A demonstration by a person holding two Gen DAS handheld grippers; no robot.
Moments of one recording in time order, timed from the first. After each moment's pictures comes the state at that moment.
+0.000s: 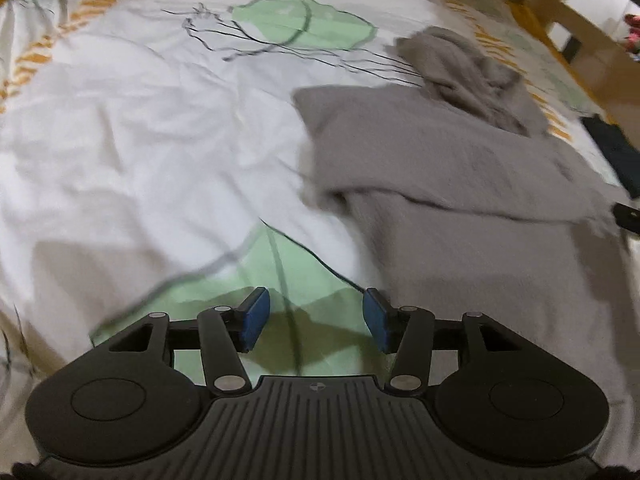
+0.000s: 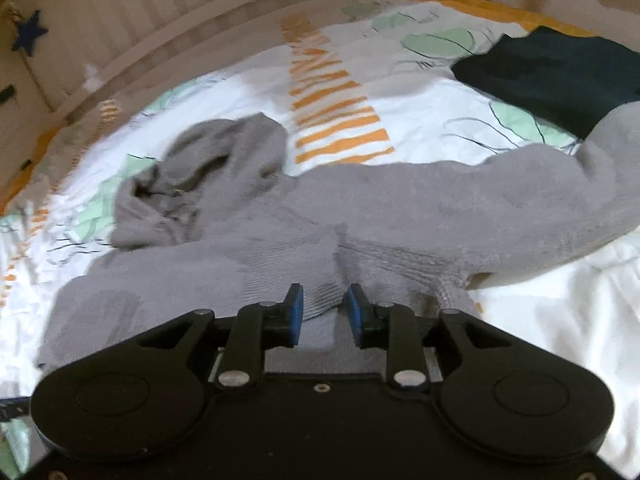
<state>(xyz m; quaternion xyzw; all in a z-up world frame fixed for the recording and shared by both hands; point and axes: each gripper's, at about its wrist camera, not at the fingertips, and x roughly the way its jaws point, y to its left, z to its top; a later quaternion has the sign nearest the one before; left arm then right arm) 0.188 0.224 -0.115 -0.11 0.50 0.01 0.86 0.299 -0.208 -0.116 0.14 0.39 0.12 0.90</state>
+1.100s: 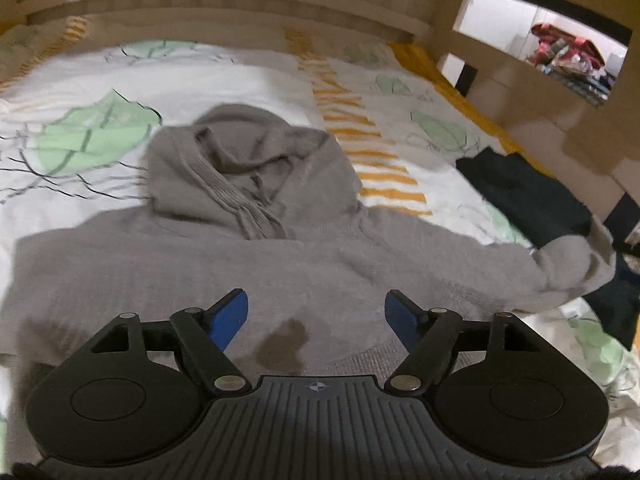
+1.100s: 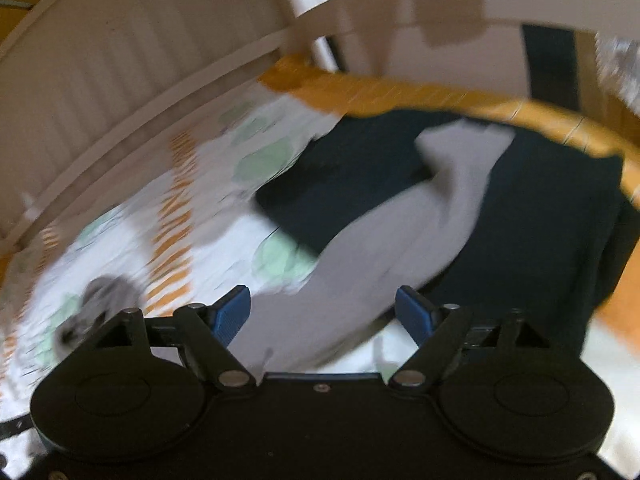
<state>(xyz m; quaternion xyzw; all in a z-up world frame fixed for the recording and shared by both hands) 0.291 0.015 -0.089 -0.09 0.39 -0.07 0.91 0.306 -0.461 -0.078 0.22 0.31 -0.04 0.93</state>
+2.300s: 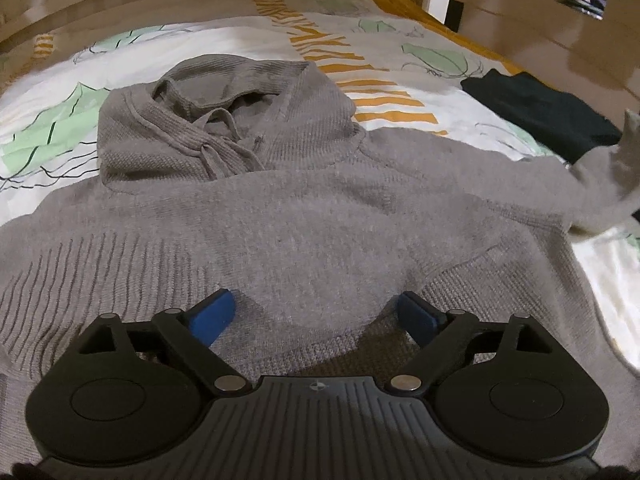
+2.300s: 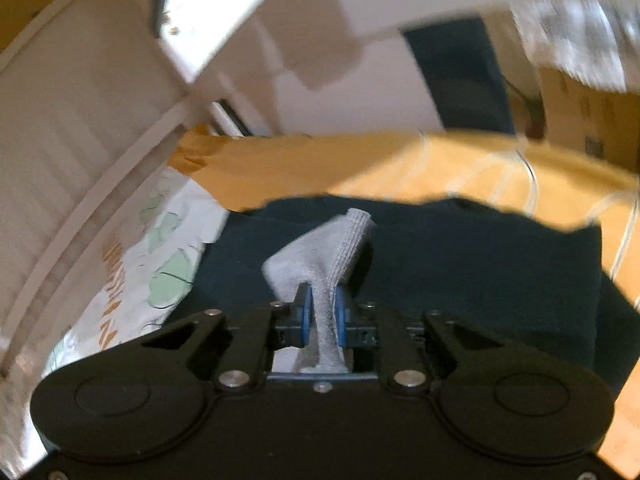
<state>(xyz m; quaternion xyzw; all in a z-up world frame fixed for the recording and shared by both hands) 0.301 -0.012 -0.147 -0.01 0.42 -0.08 0.90 0.362 -0.558 -0.081 0.32 0.25 -0.11 0.91</state>
